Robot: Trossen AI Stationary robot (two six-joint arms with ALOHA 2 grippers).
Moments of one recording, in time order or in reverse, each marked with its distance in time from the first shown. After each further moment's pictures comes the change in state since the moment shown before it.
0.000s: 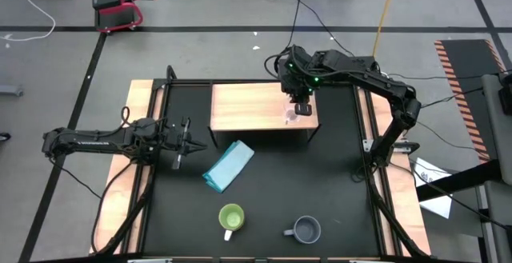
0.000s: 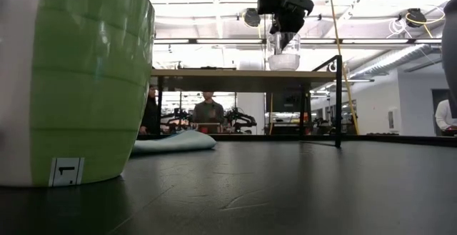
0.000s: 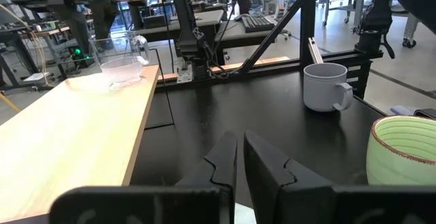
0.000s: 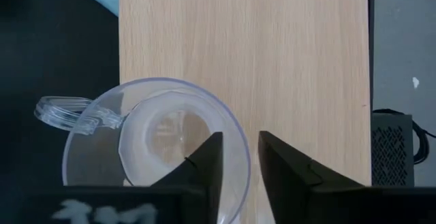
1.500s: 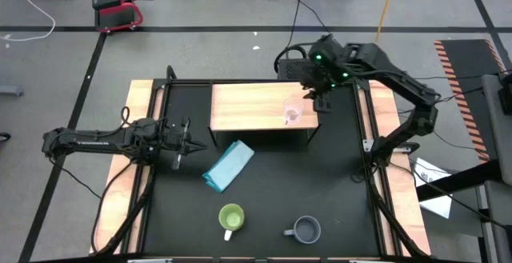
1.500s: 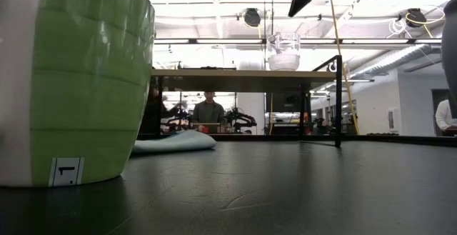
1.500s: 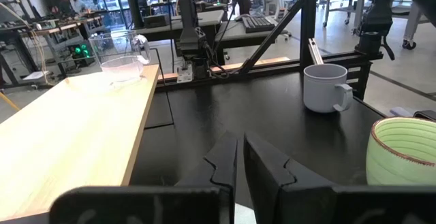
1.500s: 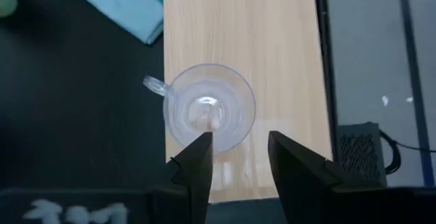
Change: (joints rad) left arm 0.000 0.000 0.000 0.000 -0.002 -0.008; right arm 0.026 -0.175 0.127 -0.148 0.008 0.043
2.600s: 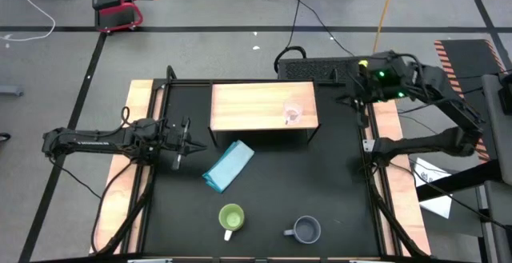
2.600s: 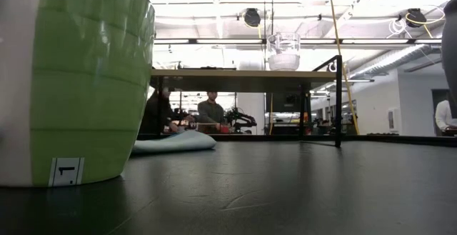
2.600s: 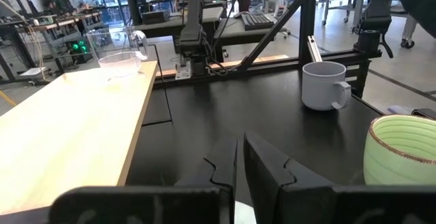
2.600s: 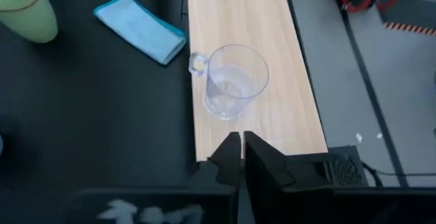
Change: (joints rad) left arm -0.002 0.000 0.000 -0.011 0.001 -0.006; right arm 0.028 -0.496 -0.337 0.114 -0.004 0.043
